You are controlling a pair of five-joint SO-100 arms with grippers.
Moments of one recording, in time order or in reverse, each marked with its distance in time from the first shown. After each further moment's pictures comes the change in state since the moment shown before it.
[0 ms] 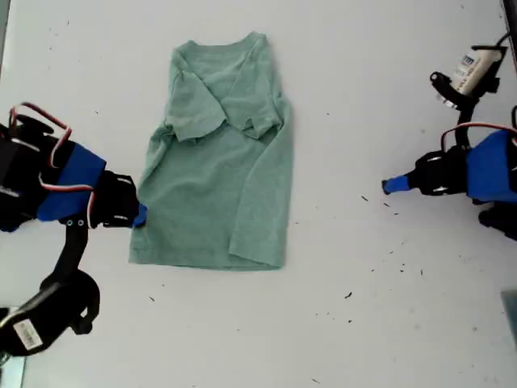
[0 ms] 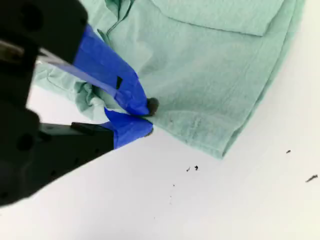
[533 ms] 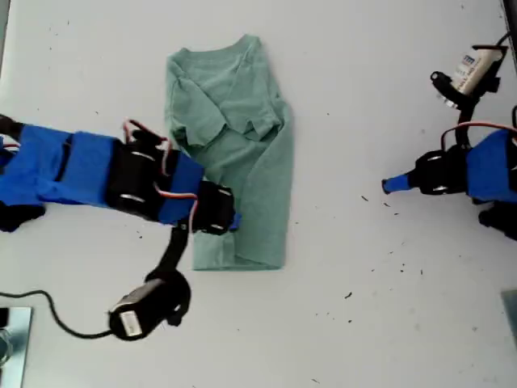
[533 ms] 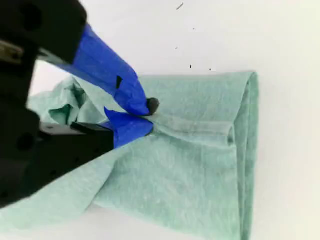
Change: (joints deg) arm 0 -5.9 -39.7 -33.1 -17.7 18.7; arm 1 0.3 0.0 0.0 0.0 0.0
